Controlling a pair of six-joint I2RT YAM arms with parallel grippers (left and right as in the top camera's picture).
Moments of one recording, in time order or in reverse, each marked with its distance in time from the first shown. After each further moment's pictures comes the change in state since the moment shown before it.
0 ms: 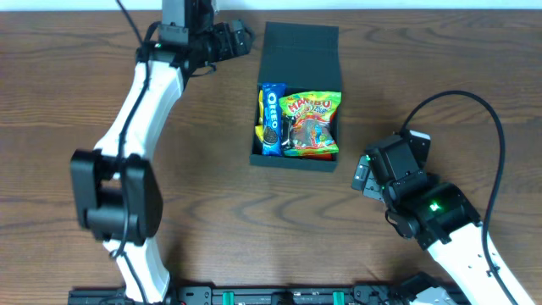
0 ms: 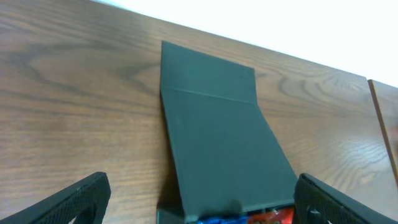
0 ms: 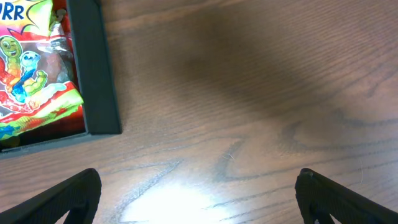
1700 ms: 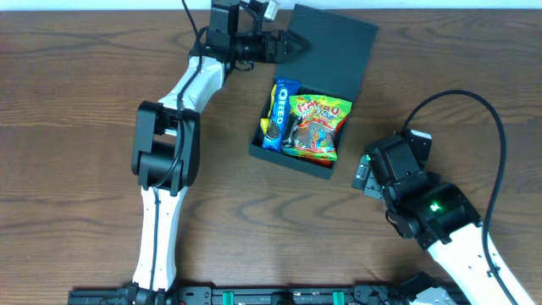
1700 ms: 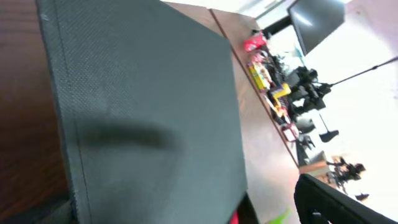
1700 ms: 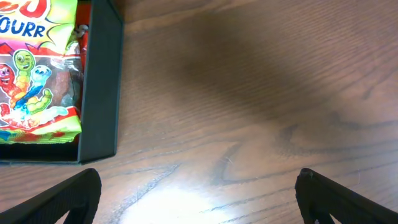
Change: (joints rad) left arm -0.076 0.460 0.265 0.431 0.694 -0.029; right arm 0.000 -0.002 0.000 0.005 0.016 0.000
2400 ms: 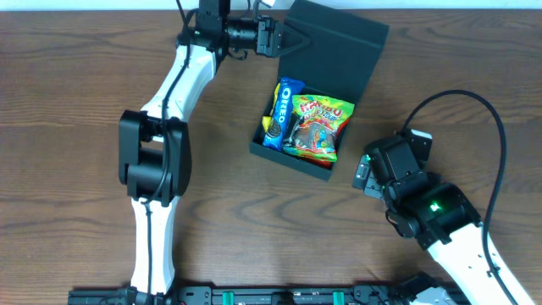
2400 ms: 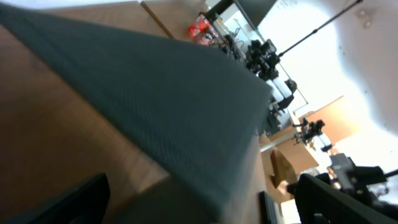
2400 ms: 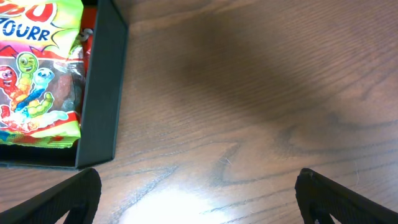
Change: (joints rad) left arm 0.005 -0.146 0.041 -0.237 0.183 0.156; right arm 0.000 0.000 0.000 0.002 0.005 0.000
